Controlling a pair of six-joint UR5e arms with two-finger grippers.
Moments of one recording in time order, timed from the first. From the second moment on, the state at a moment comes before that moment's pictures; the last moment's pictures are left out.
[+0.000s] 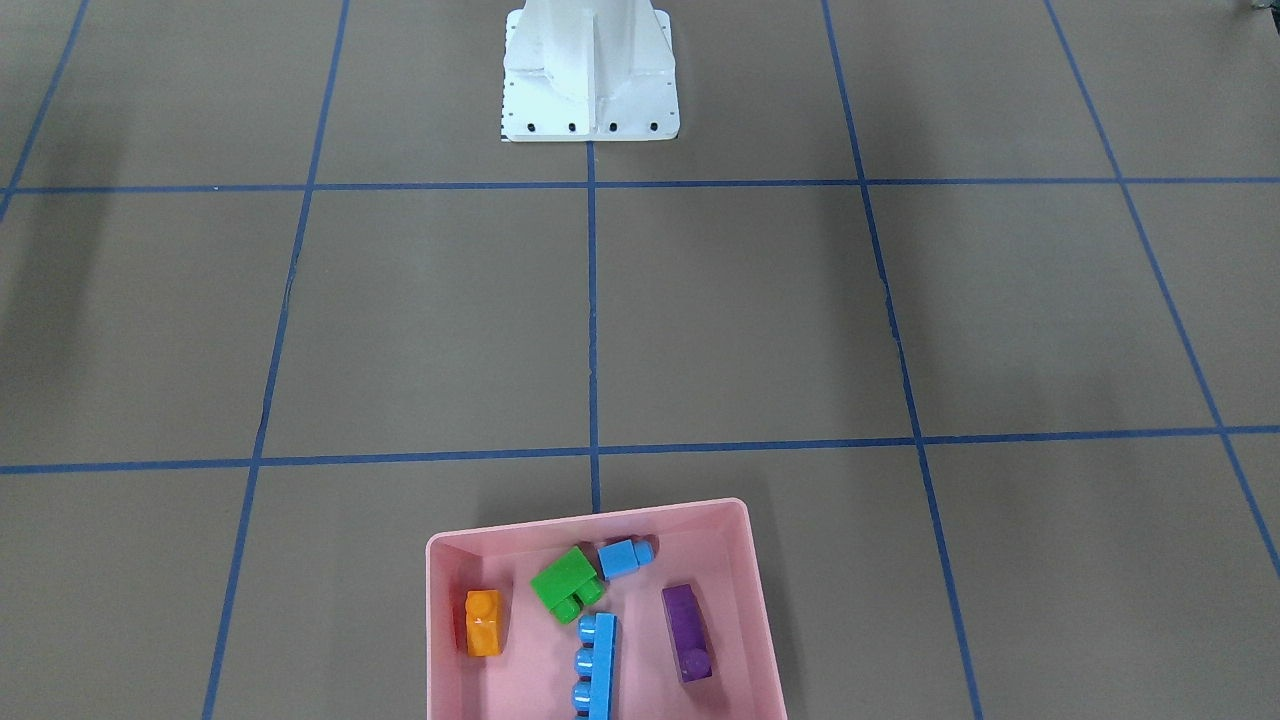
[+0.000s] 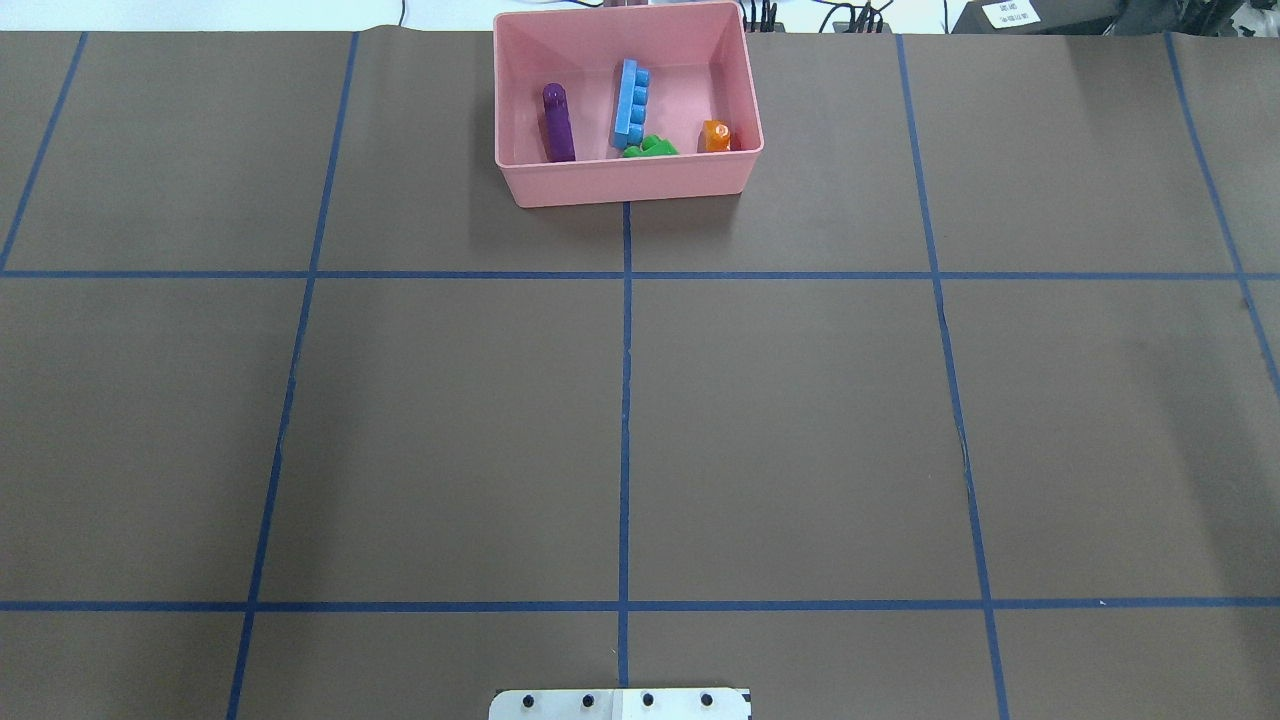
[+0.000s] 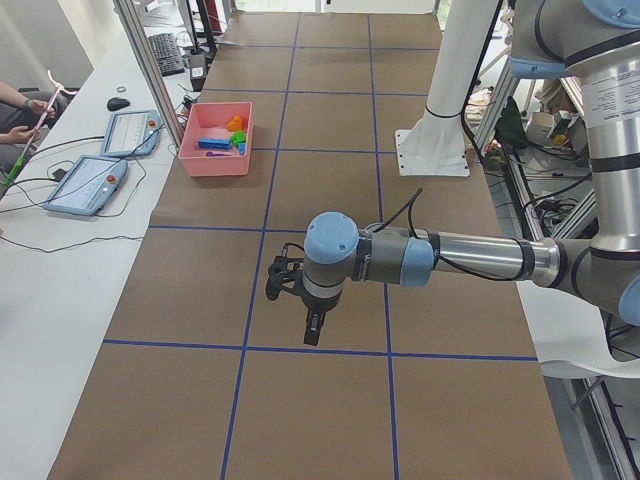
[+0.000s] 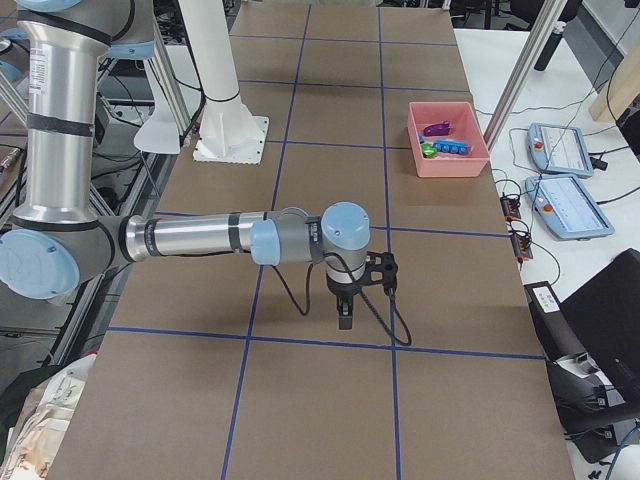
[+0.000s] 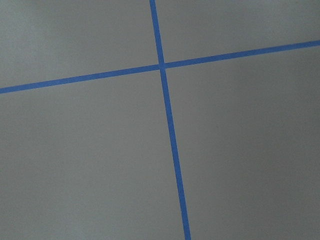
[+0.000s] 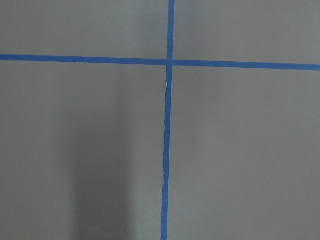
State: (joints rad) left arm -1.61 -1.31 -1.91 -1.61 -2.36 0.09; right arm 1.60 -1.82 1.92 -1.58 2.32 0.03
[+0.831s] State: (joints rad) left arm -1.62 -1.29 -1.92 -1.62 -2.44 0.09; right arm 1.59 -1.83 1.94 -1.58 2.33 0.05
